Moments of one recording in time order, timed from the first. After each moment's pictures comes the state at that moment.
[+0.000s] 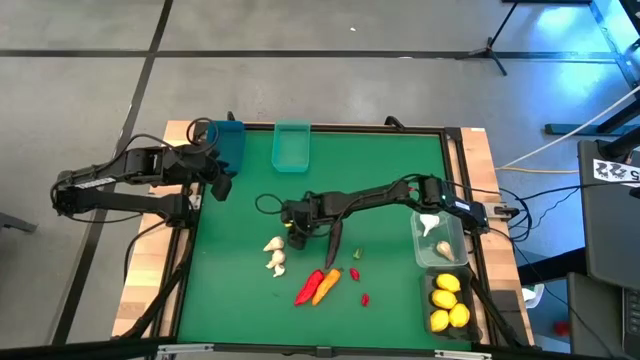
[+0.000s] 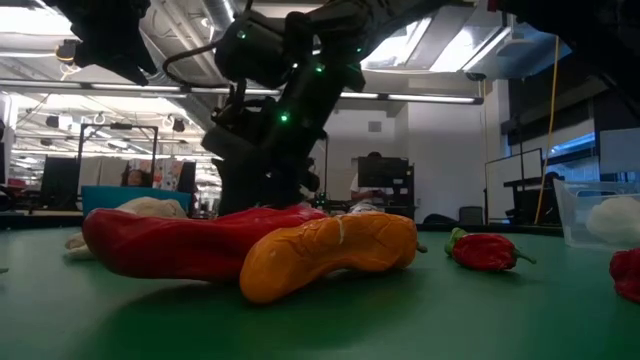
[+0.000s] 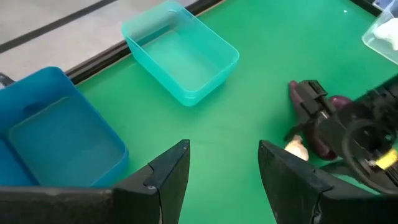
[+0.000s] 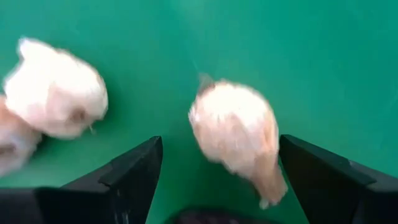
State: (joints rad) left arm 0.18 0.67 0.89 -1.02 -0.36 -0.54; right arm 0.05 2.34 1.84 -0.54 0.11 0.34
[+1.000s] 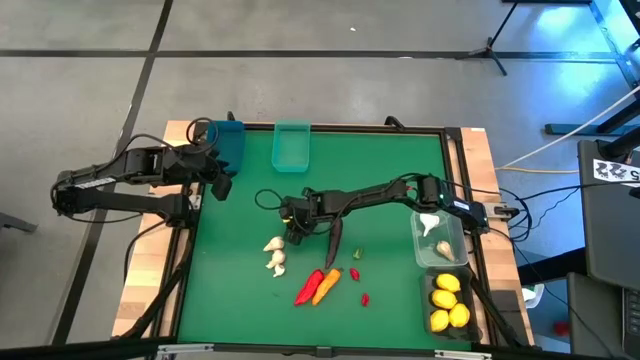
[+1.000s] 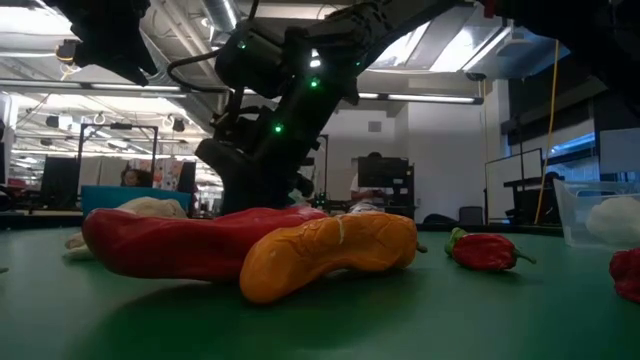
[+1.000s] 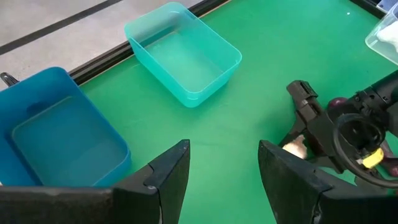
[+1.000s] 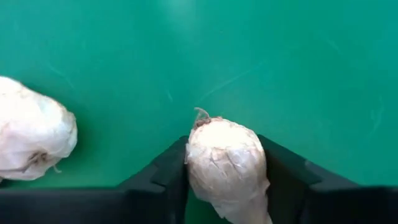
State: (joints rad) left arm 0.18 0.67 0.89 -1.02 -0.36 -0.55; right arm 0.04 2.36 1.82 -0.44 0.13 0.33
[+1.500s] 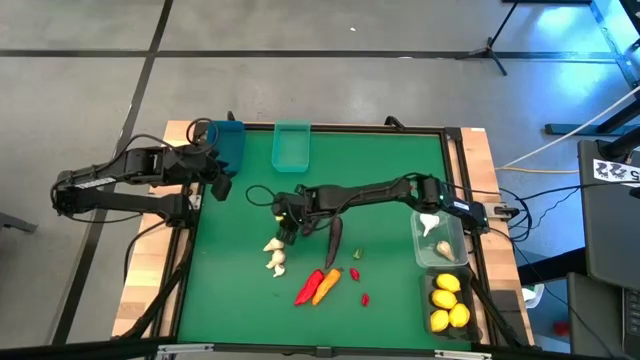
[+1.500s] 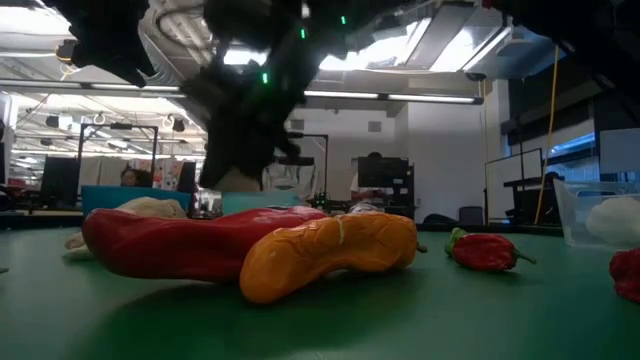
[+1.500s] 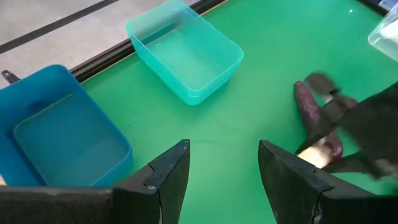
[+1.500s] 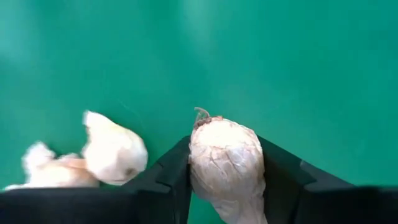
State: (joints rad) left arm 0.18 0.67 0.89 -1.04 -0.36 -0.55; right arm 0.05 2.36 2.03 -0.62 0.11 0.33
